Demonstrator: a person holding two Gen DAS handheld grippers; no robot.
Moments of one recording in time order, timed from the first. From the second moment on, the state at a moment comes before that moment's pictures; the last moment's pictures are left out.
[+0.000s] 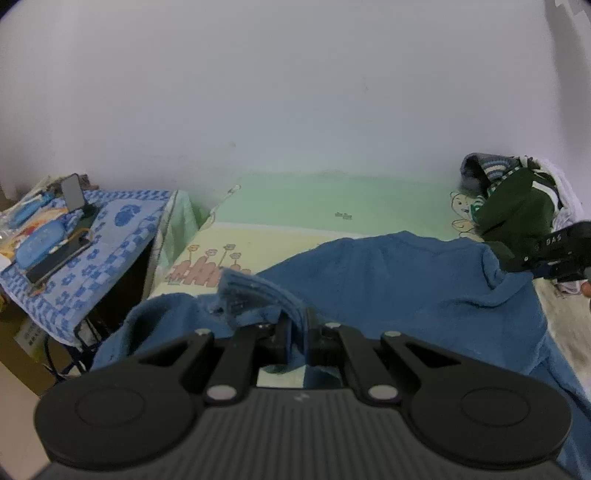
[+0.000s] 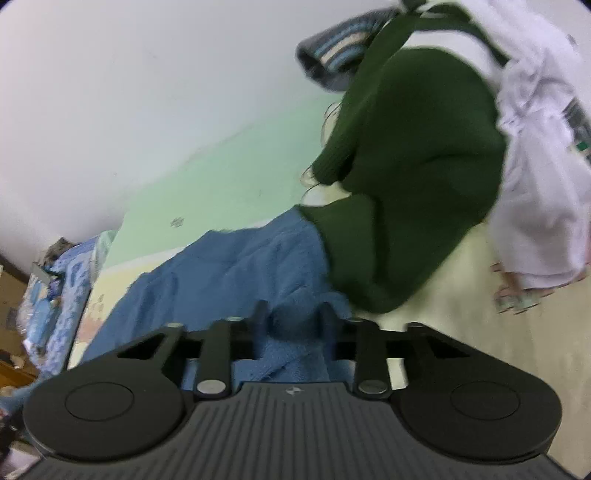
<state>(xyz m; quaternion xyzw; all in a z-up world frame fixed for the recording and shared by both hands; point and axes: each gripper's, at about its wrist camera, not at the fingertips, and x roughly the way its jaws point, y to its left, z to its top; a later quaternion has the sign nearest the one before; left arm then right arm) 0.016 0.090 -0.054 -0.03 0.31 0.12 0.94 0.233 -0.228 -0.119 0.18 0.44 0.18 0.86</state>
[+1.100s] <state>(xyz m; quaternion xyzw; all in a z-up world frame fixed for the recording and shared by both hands) 0.038 0.102 -0.087 -0.03 0.36 0.15 0.92 0.263 -0.218 -0.115 0.03 0.42 0.07 0.90</state>
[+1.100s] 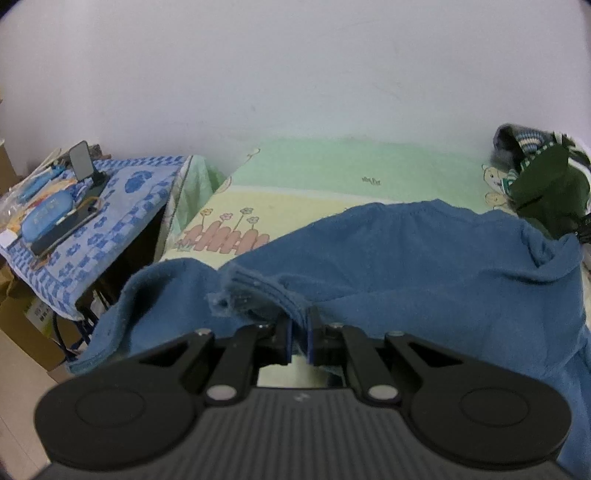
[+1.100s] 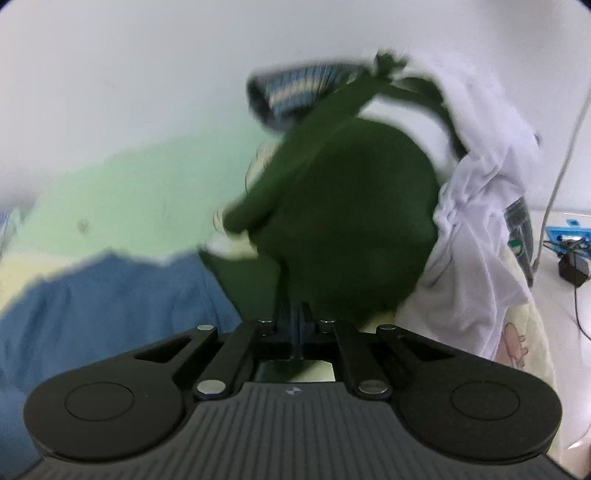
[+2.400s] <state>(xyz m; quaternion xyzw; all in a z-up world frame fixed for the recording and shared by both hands) 0.038 0.118 -0.085 -0.04 0.33 0.17 0.93 0.179 -0.215 -0.096 -0.20 0.24 0.23 0.92</state>
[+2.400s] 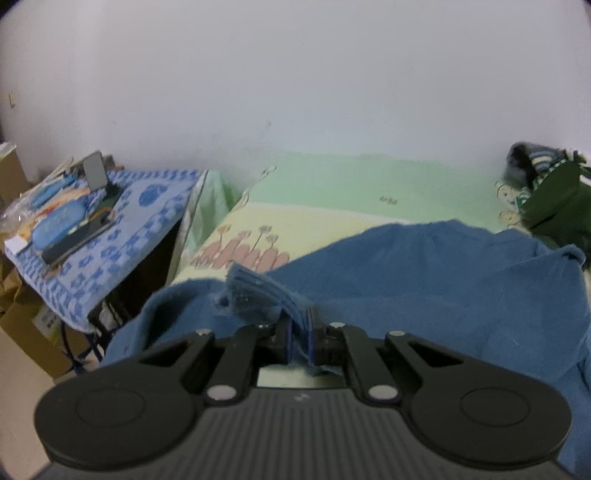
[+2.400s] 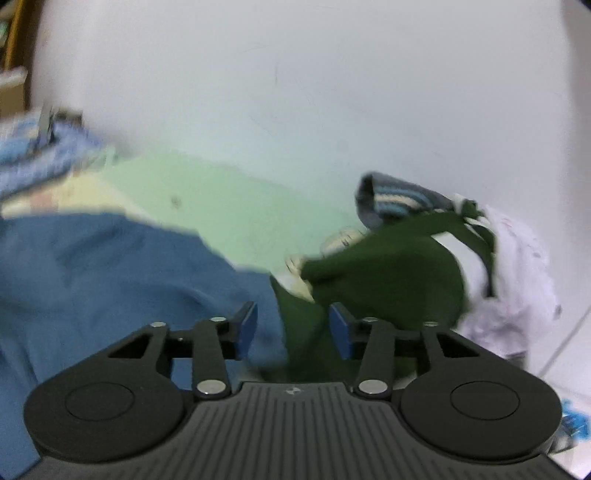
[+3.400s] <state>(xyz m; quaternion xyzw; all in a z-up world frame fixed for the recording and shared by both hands) 0.042 0.116 -0.073 -0.03 0.32 0.18 0.93 0.231 -0.211 -0.127 -0.28 0.29 0.12 0.91</state>
